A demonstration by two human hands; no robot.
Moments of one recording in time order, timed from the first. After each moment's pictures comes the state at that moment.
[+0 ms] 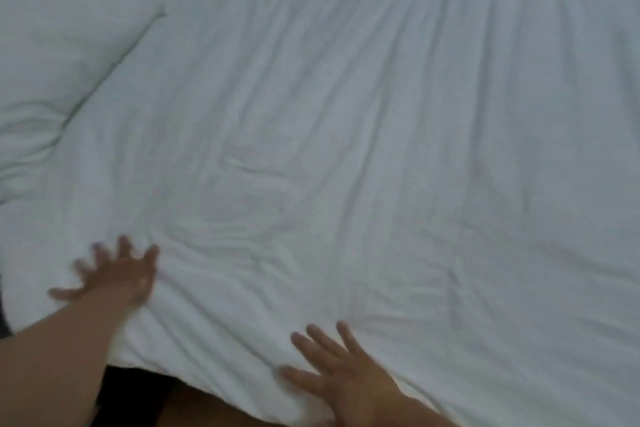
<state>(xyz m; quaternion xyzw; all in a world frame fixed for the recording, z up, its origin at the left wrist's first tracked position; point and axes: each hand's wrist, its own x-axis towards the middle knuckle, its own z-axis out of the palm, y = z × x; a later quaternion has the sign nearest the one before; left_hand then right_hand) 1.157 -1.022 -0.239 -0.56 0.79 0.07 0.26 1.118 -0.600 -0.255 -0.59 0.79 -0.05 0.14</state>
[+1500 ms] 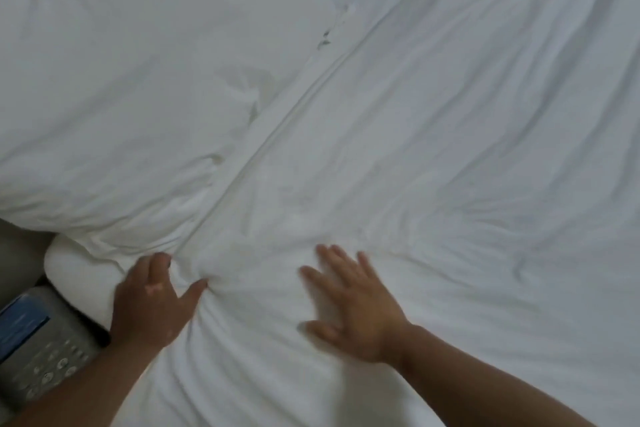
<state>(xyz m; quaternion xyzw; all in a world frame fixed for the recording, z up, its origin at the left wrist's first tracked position) 1.171 -1.307 -0.241 -0.42 0.90 0.09 0.05 0.991 -1.032 -0.267 -0.51 0.82 -0.14 0.23</state>
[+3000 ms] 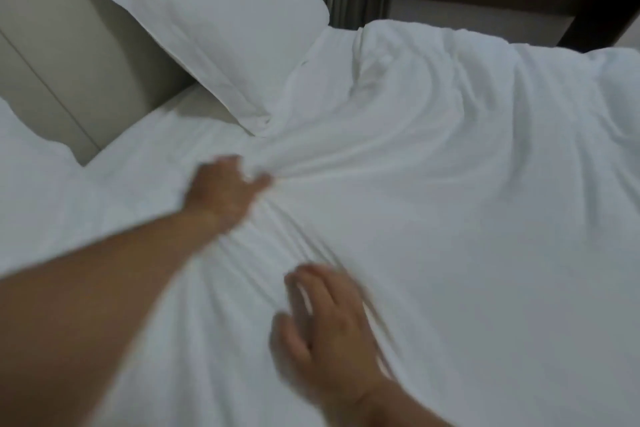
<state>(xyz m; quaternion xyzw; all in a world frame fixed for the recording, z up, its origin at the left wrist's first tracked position) 0.443 -1.368 -0.225 -0.27 0.95 0.14 -0.07 0.524 -1.130 -0.283 -0.34 0.82 -0.43 -0.15</state>
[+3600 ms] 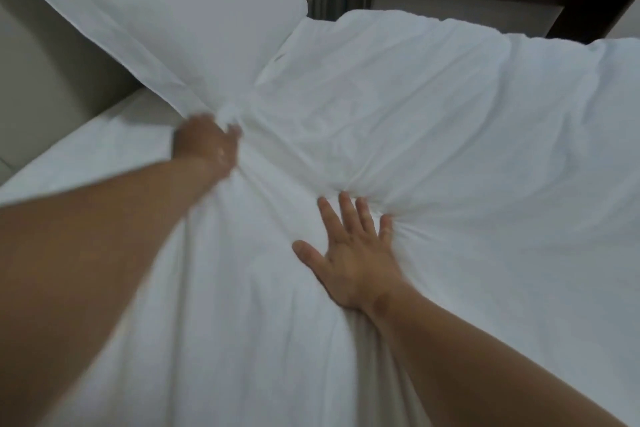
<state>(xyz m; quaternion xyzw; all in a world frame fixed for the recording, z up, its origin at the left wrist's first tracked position) 0.301 -1.397 -0.239 -0.32 0.93 0.17 -0.11 0.339 -1.140 -0.322 -0.25 0.95 -0.14 0.09</state>
